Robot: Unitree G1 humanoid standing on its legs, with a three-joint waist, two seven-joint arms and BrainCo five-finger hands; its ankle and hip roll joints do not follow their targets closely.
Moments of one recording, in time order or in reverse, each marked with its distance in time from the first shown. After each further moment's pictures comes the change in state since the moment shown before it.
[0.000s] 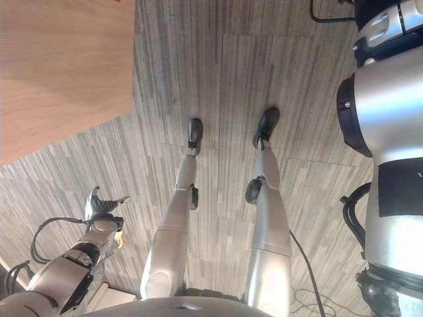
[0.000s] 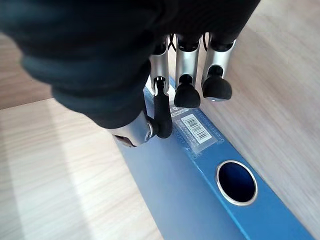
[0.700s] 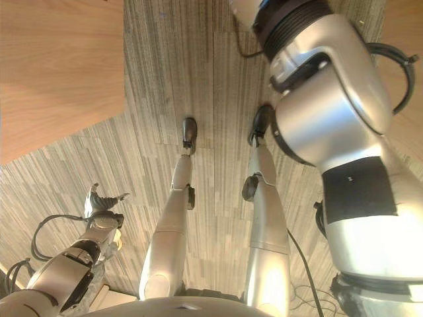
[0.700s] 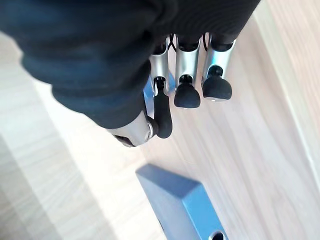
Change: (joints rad) left arm -0.017 0.005 -0.006 -0.008 0.000 0.002 0.023; right arm 0.046 0.281 0.166 -0.136 -0.056 0.026 0.046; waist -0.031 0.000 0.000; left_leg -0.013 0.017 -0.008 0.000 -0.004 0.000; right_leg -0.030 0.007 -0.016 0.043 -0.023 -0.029
